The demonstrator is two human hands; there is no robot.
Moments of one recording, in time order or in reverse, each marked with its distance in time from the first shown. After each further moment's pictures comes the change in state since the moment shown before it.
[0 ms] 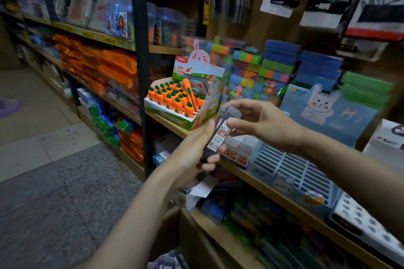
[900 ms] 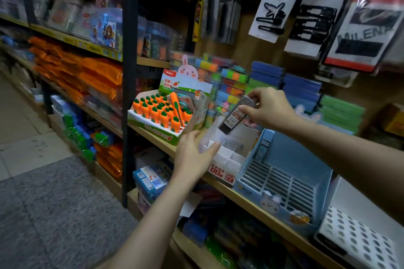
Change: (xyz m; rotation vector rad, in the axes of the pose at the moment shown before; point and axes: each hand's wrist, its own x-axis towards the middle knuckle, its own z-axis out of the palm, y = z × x) left_hand 0.049 -0.013 0.005 0.823 0.641 0.116; right_hand 0.043 -0.017 -0.055 -0.984 0.517 0.071
